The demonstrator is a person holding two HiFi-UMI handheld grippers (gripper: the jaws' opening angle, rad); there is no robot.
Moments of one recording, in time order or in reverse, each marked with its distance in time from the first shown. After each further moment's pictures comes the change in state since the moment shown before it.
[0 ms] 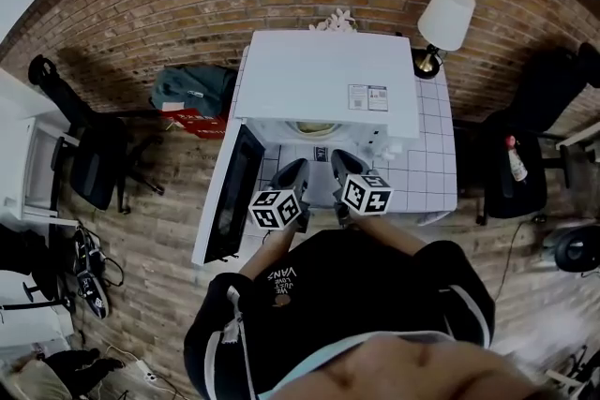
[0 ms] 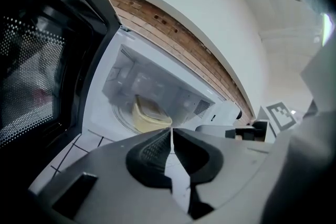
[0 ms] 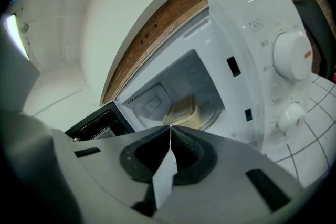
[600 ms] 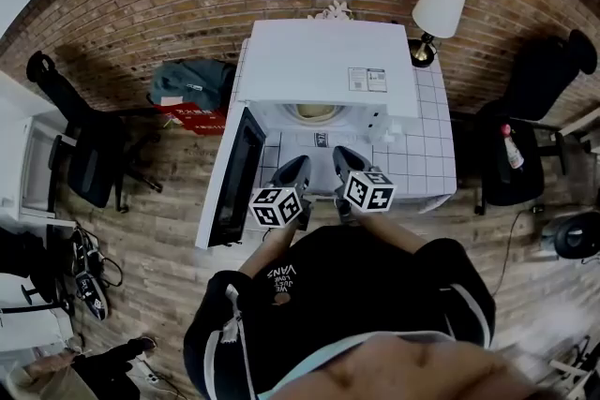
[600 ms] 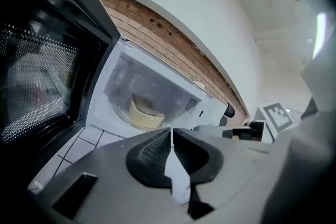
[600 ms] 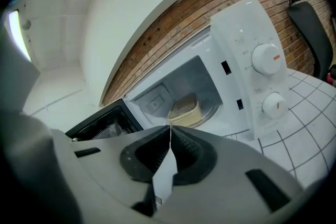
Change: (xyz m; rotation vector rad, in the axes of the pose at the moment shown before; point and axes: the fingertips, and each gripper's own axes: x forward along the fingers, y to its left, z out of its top) left arm -0.035 -0.018 -0.013 0.019 -0.002 -0.047; right arm -0.032 0.017 -0.019 -0.006 -0.026 -0.019
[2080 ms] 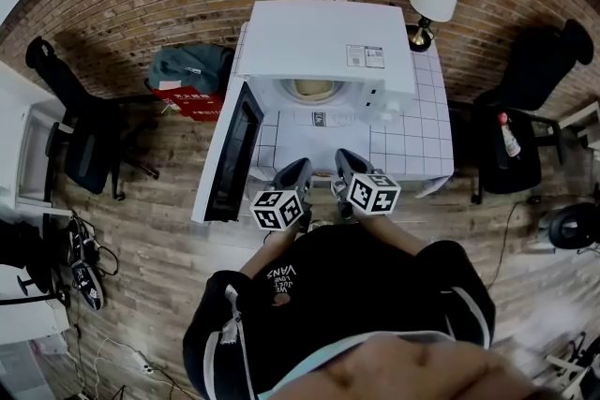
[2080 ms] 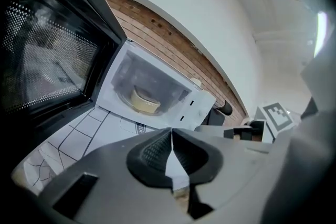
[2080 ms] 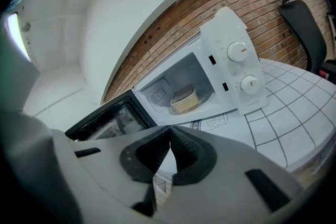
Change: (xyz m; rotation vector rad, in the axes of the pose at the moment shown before) left arm -0.048 -0.026 -0.044 -0.030 0.017 0.009; right arm -0.055 0.009 -0.044 0.023 0.038 -0.006
